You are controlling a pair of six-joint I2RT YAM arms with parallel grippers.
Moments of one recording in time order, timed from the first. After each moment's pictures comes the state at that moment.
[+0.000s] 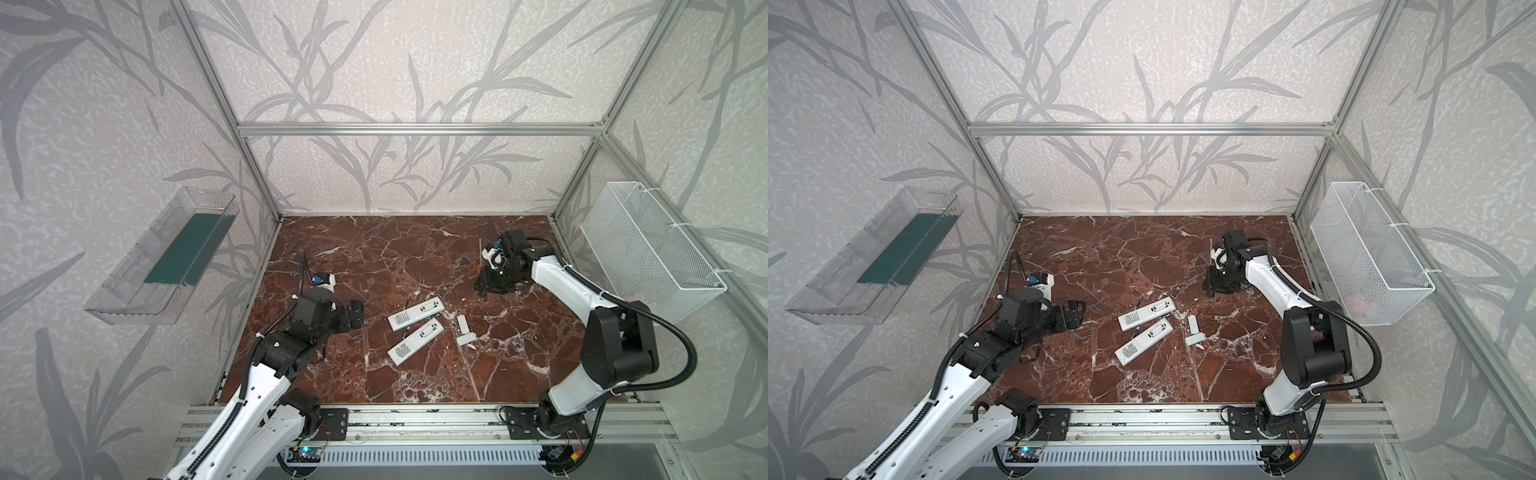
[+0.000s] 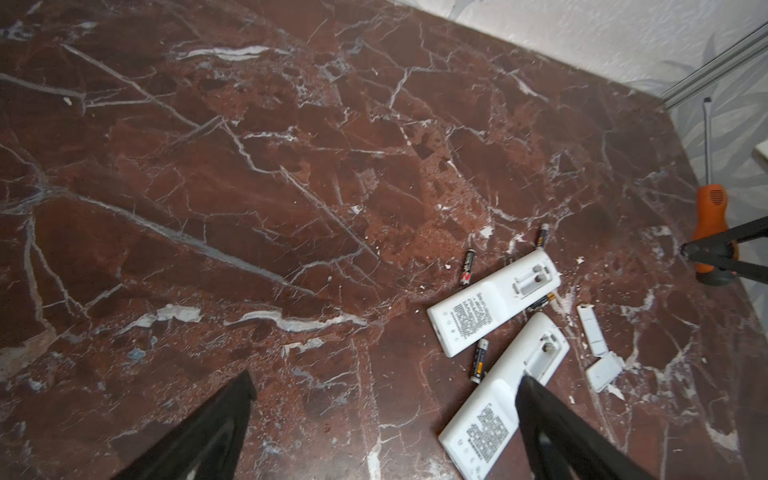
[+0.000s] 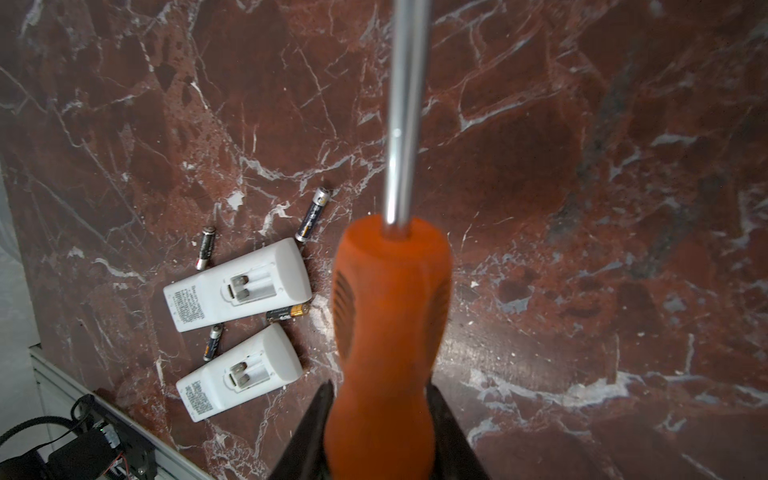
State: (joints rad) left arm -0.39 0.74 0.67 -0.67 -0.09 -0.47; right arm 0.20 1.67 1.23 -0.81 -0.35 0.24
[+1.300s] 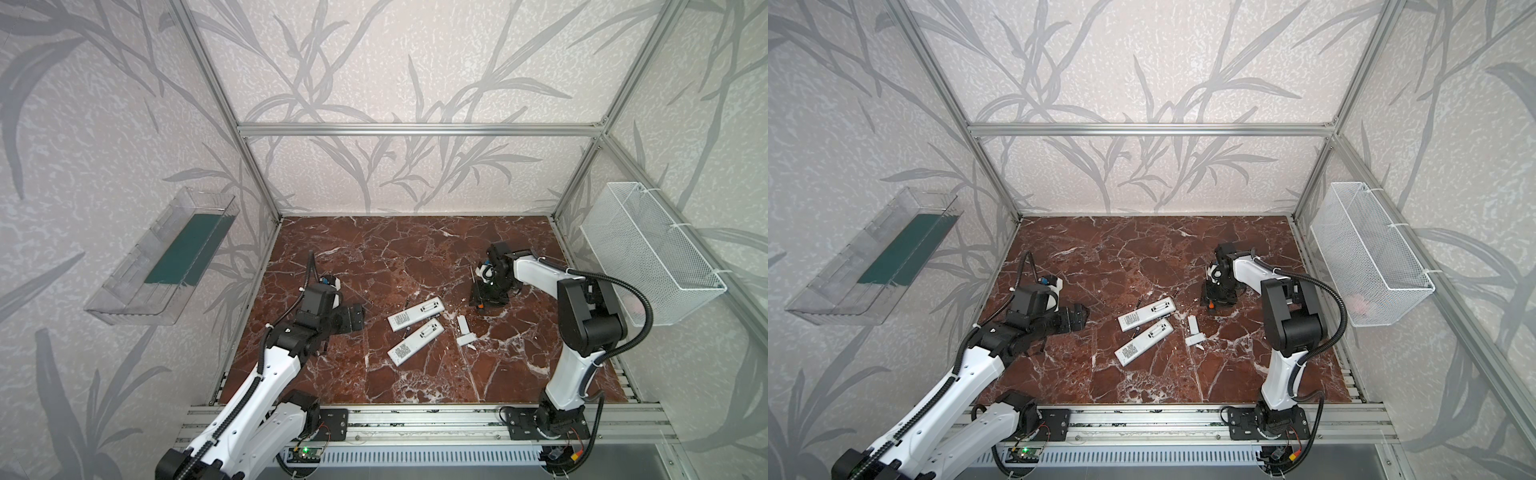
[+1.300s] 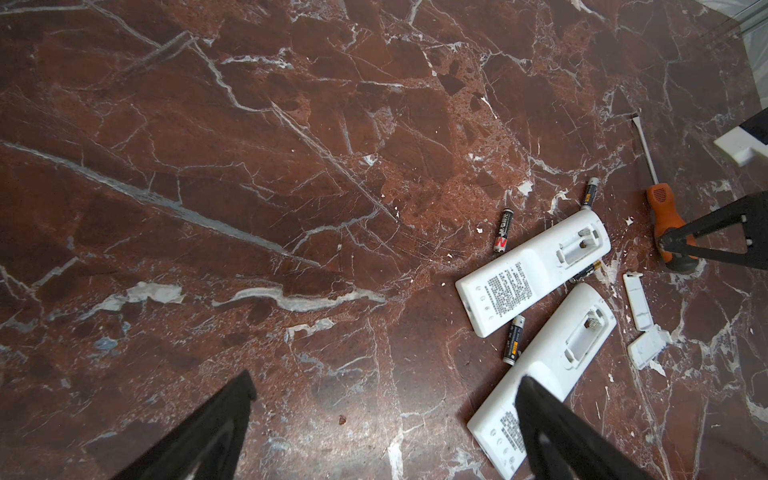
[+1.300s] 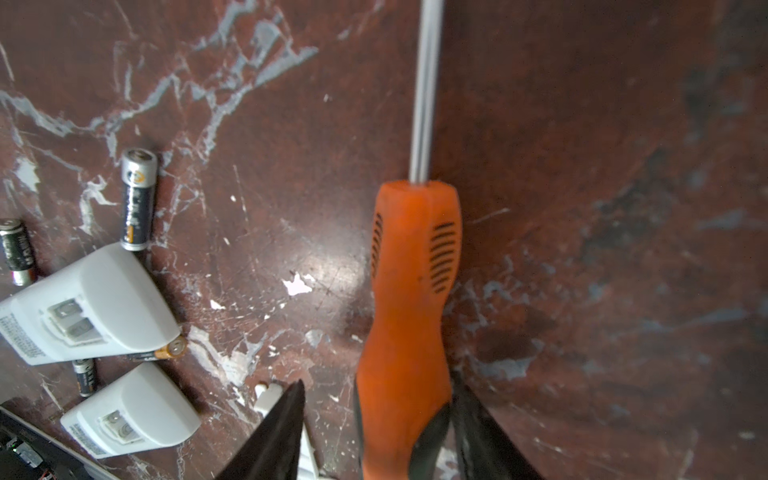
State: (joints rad) left arm -0.30 0.87 0.64 -0.62 0.05 -0.41; right arm 0.20 1.86 1.21 -0.79 -0.32 0.21
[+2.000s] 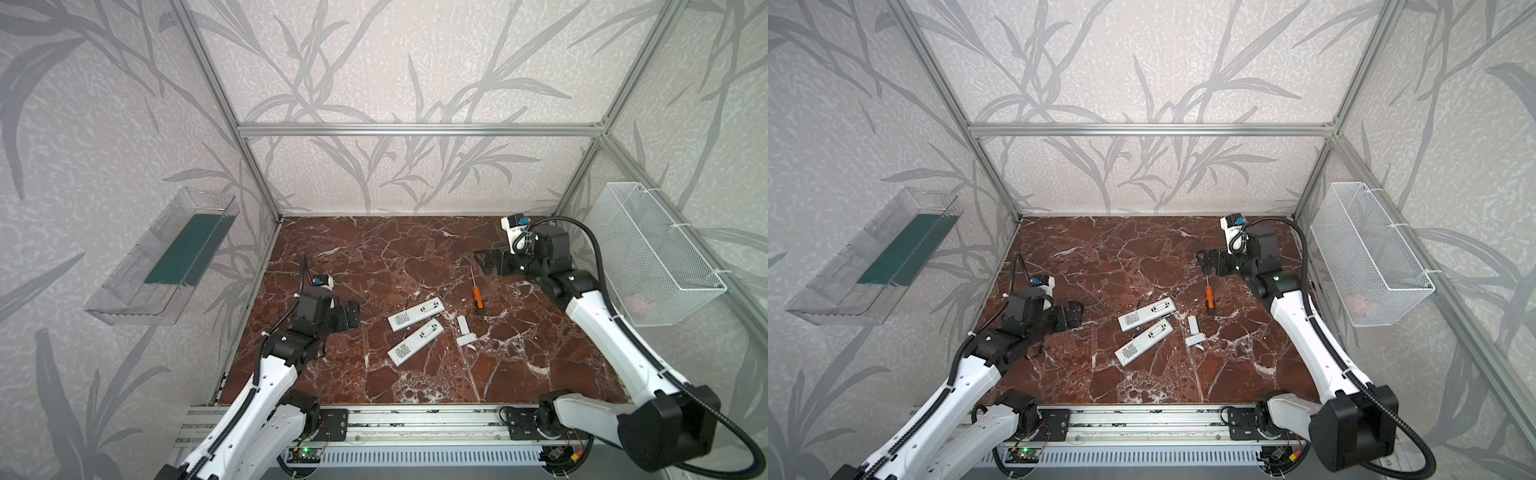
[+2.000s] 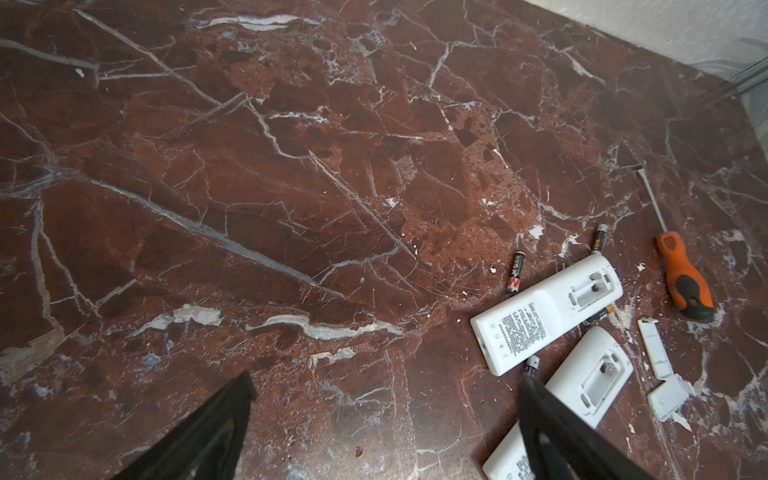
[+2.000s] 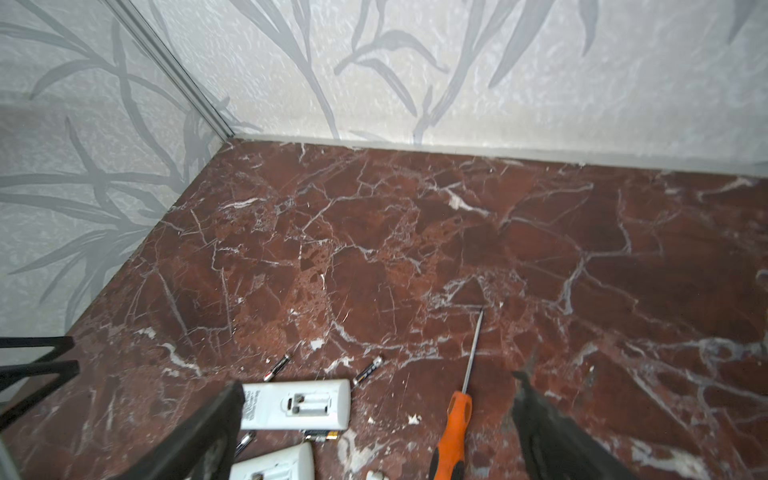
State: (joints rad) left arm -0.29 0.76 0.59 -0.53 -0.05 -0.44; right arm 0.20 1.16 0.91 -0.20 -0.33 0.12
